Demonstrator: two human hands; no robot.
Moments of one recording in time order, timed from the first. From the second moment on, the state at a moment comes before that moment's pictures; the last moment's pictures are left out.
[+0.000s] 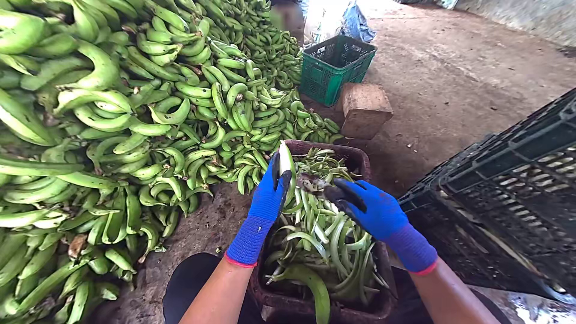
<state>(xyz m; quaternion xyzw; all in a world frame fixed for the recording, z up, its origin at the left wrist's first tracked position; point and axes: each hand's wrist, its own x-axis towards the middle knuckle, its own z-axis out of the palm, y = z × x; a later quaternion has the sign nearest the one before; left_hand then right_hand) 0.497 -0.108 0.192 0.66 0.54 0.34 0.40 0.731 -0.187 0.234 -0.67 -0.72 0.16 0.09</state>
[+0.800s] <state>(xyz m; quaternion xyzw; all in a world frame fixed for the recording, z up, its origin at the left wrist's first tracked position) 0.494 -0.117 0.194 0.34 0.38 0.45 0.73 0.730 -0.196 0.206 -0.57 -0.78 0.13 0.23</state>
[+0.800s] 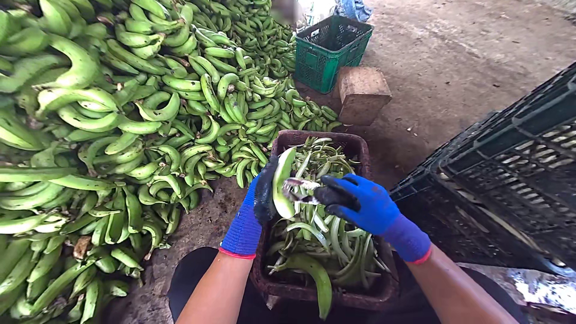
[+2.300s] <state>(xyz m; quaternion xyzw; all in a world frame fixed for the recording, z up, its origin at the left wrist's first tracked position) 0.486 -0.134 0.190 0.57 0.46 0.40 0.55 0.746 -0.178 0.198 -0.70 -0.59 0.34 0.21</state>
